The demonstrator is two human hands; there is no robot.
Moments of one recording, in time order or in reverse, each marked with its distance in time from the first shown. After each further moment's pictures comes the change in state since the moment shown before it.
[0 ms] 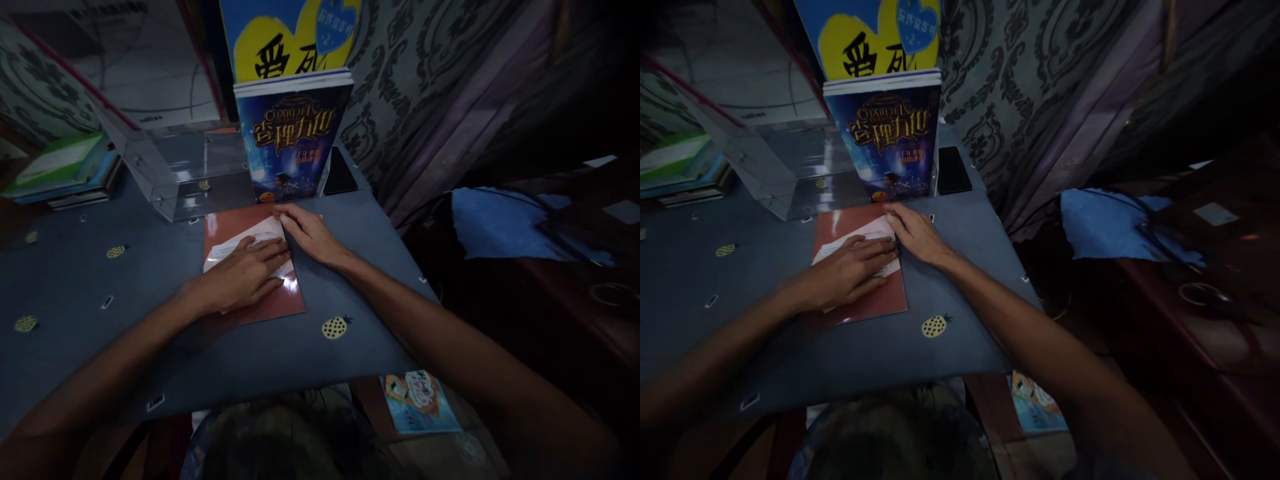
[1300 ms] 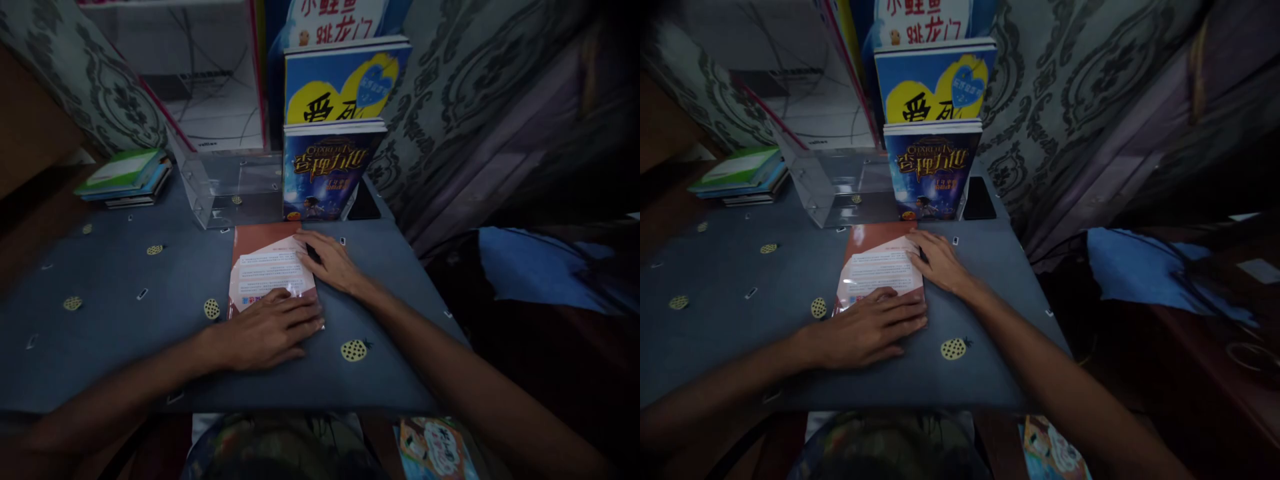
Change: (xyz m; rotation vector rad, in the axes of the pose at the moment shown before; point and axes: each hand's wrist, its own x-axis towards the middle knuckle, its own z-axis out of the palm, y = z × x) left_hand -0.041 0.042 0.016 -0.007 0.053 0.202; right_hand -0.007 -0.003 0.004 -0.294 -0.119 -0.164
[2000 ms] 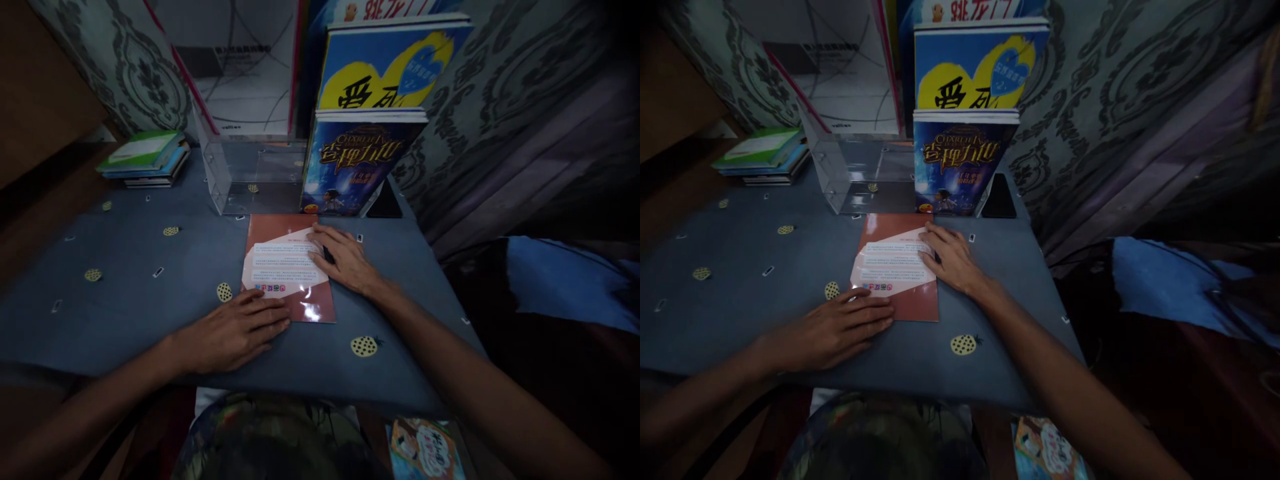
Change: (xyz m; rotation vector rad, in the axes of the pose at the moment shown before) left_hand -0.071 0.009 0.010 0.072 0.170 -0.087; right_hand -0.004 -0.002 0.003 -0.188 -0.067 -0.042
